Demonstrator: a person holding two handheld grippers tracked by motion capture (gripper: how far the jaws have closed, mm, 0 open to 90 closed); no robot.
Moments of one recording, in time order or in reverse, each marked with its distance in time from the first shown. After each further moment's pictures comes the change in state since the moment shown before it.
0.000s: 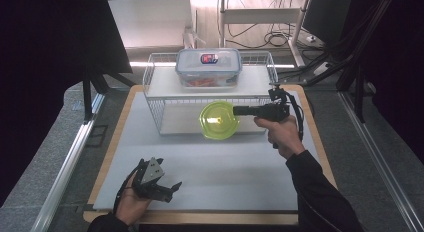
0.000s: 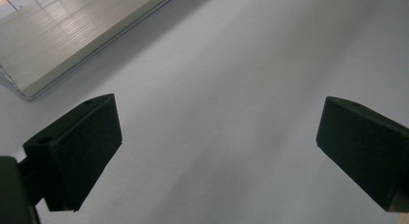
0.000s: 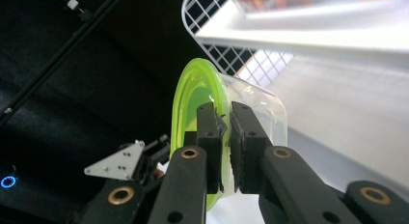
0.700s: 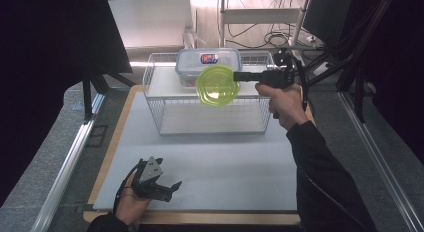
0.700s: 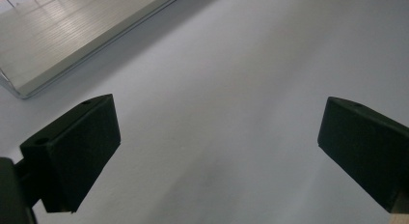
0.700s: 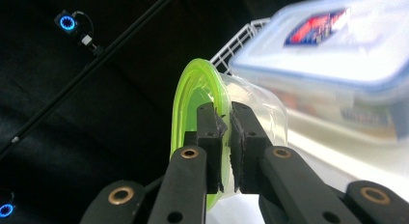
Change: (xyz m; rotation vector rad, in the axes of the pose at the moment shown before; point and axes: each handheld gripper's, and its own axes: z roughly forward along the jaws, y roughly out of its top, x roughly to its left) left arm 0.001 0.000 -0.001 -0.020 -0.020 -0.038; right arm 0.030 0.077 -0.012 -0.089 -0.005 -0.030
